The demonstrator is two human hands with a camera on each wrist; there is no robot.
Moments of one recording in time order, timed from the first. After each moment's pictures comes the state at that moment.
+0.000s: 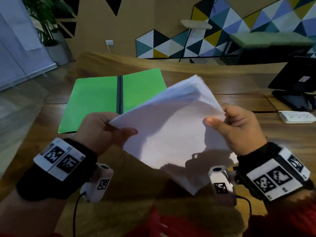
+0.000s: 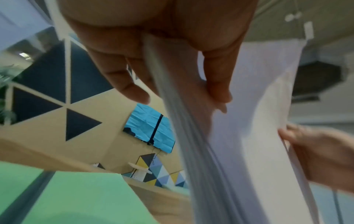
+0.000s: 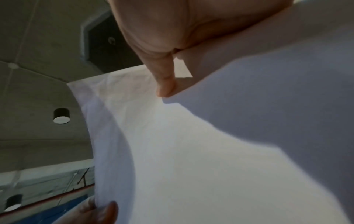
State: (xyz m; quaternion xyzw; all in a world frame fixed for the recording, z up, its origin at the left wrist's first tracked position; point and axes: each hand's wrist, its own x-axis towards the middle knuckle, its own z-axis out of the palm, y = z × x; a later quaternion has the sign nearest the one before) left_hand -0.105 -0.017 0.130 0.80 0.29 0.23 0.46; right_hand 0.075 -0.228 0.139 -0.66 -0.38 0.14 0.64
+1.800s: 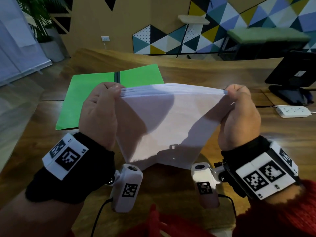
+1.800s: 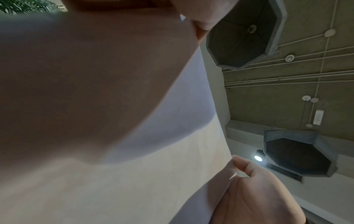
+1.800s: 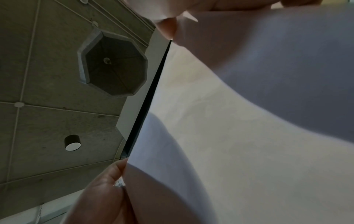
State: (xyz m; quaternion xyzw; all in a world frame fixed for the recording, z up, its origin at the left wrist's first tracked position) left_hand -0.082 -0.046 0.161 0.54 0.28 0.41 0.68; right_hand 0.049 -0.207 0.162 -0.63 -0.13 0.06 0.76
